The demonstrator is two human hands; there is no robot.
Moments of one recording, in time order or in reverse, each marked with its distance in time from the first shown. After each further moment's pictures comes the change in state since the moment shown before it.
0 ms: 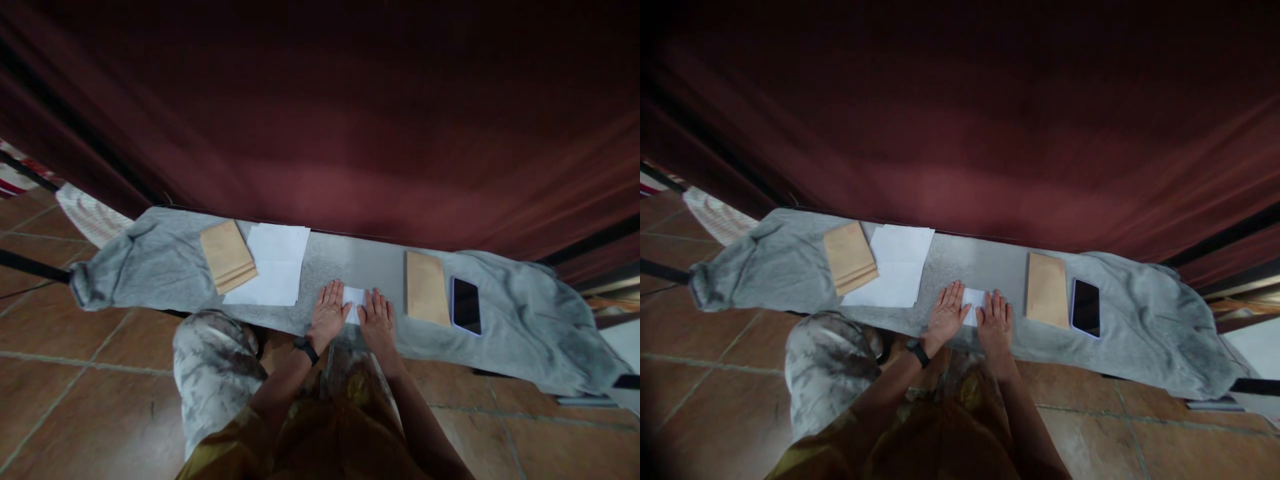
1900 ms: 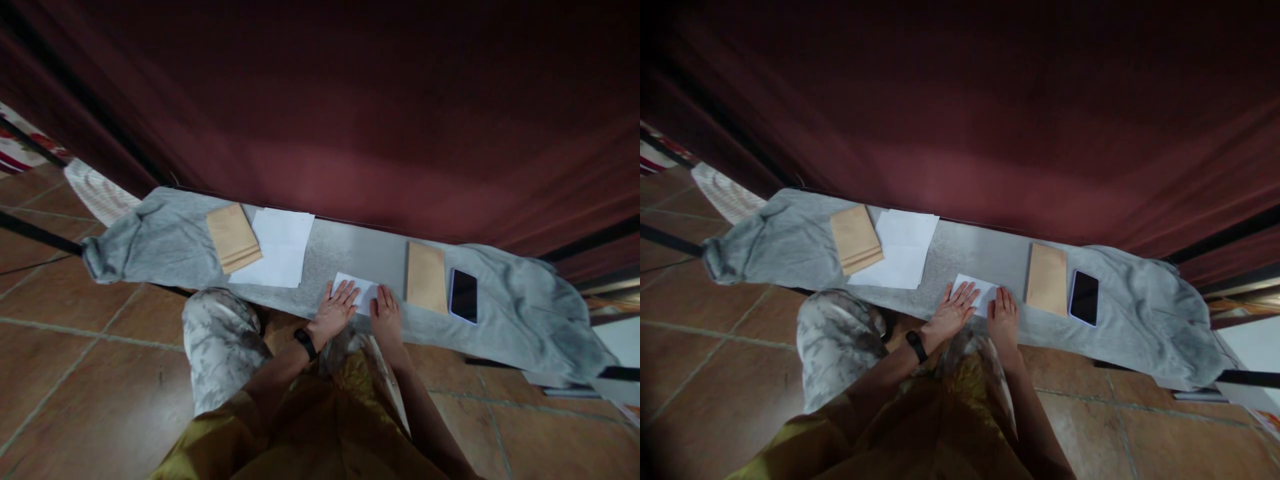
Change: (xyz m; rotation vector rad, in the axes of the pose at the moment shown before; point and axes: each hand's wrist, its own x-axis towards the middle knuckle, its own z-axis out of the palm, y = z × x) left_hand -0.033 0.016 -0.018 -0.024 -0.067 0.228; right_hand -0.019 0.022 -0.006 0.171 0.061 0.050
